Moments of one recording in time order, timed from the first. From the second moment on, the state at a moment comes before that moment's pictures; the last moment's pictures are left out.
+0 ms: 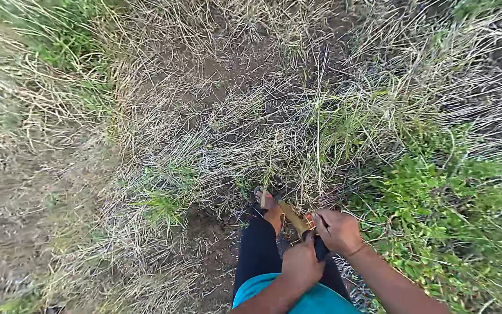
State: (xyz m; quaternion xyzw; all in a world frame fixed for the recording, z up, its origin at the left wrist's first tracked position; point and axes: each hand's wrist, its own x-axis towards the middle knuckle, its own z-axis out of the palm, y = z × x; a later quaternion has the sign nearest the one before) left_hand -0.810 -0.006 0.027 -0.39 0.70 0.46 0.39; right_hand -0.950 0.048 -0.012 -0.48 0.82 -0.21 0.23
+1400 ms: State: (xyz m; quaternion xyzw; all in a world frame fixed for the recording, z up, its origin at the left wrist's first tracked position) left_hand -0.758 0.043 -0.027 -0.30 0.68 0.60 0.29; right_hand -0.861 0.078 -0.009 0.31 0.73 -0.52 0.31
